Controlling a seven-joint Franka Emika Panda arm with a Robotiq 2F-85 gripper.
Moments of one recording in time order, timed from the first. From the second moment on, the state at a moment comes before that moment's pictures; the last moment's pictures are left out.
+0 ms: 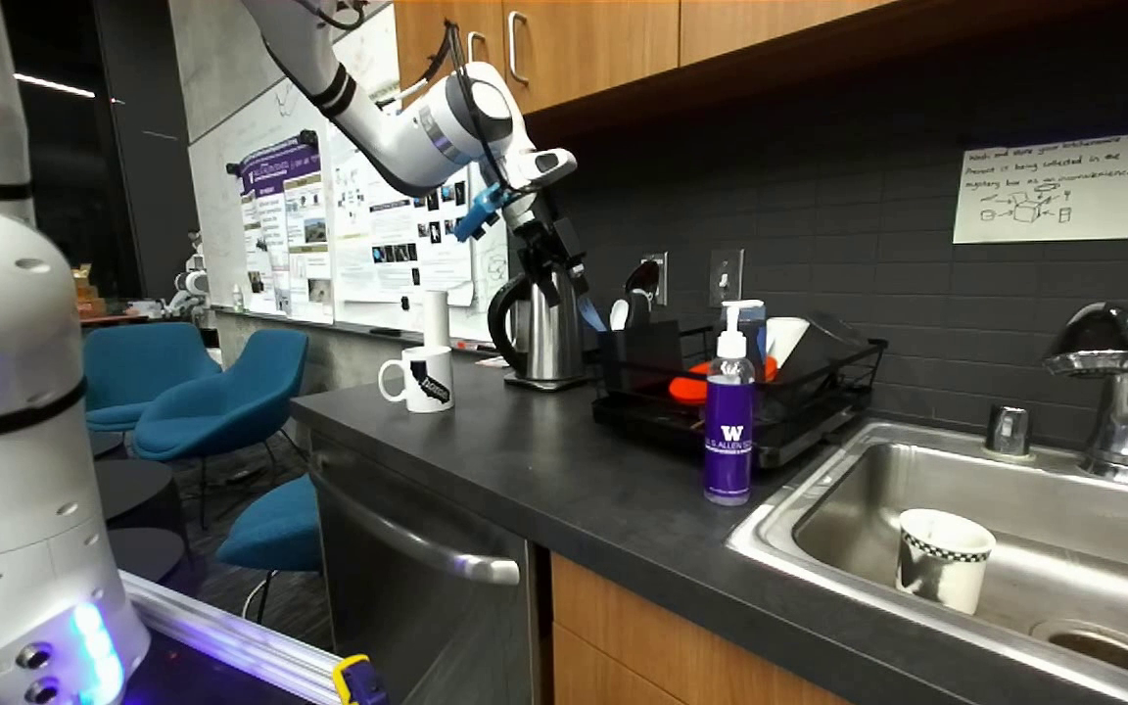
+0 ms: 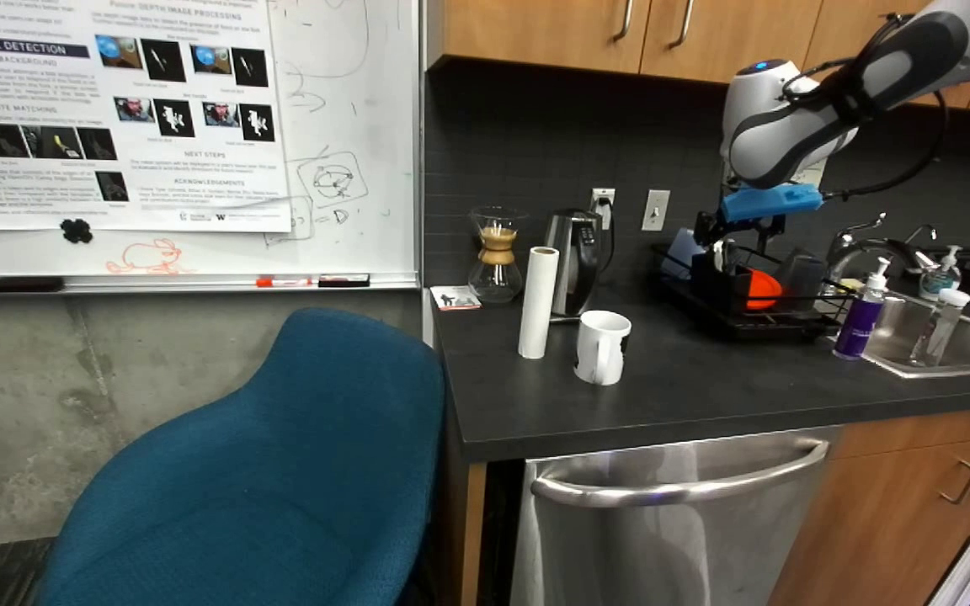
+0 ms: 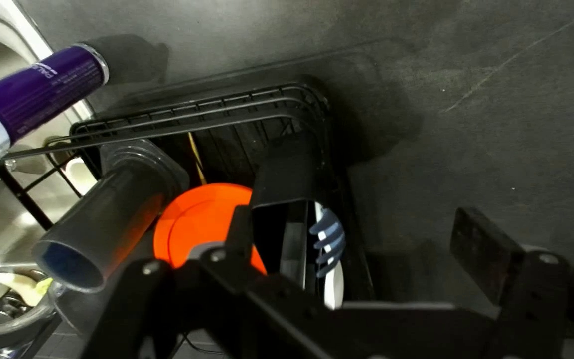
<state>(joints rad) -0.27 -0.02 -0.12 -2.13 -0.47 2.31 0.58</state>
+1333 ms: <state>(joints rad) -0.21 0.01 -0.16 -2.09 -0.47 2.31 0.65</state>
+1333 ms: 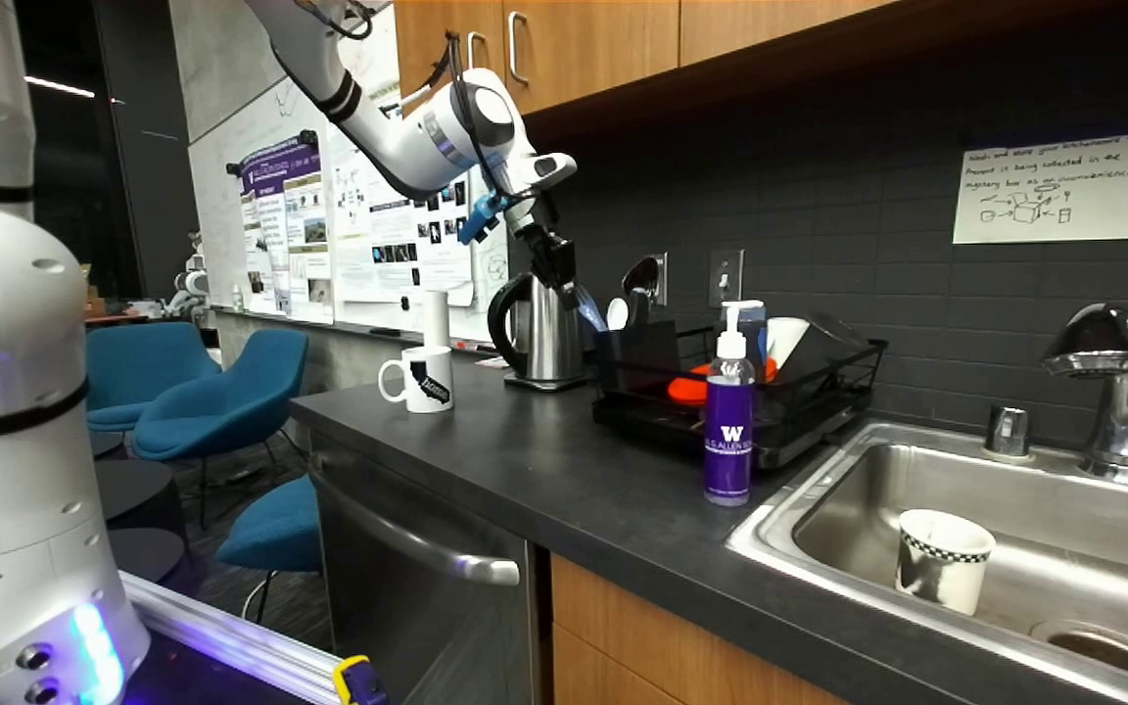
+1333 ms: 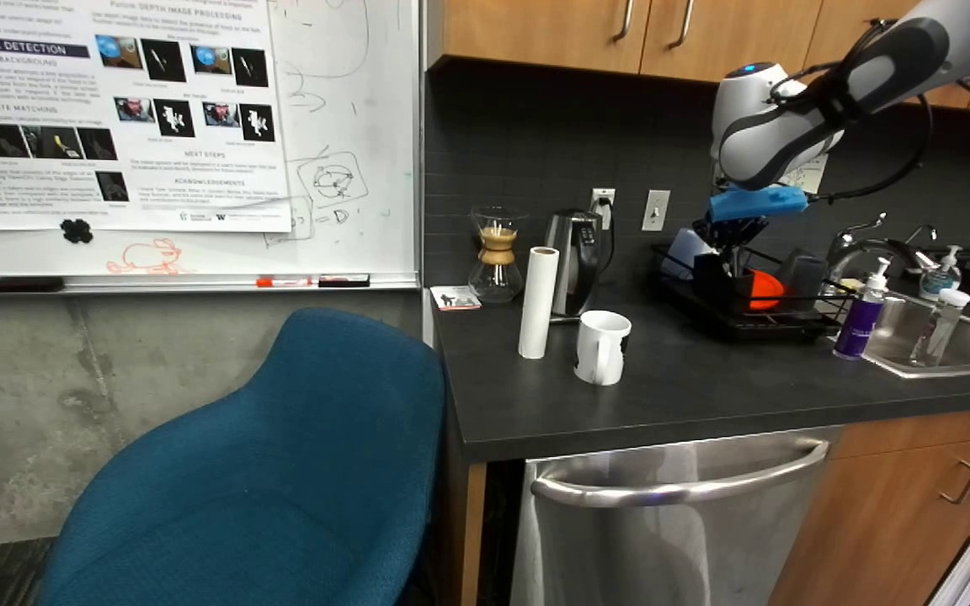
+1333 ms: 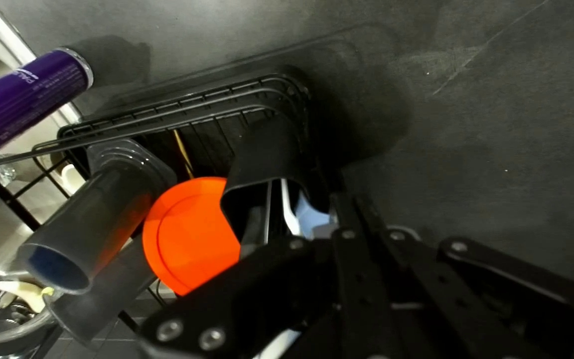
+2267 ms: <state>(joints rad) -0.19 -0.31 -0.05 -2.26 -0.54 2.29 0.69</state>
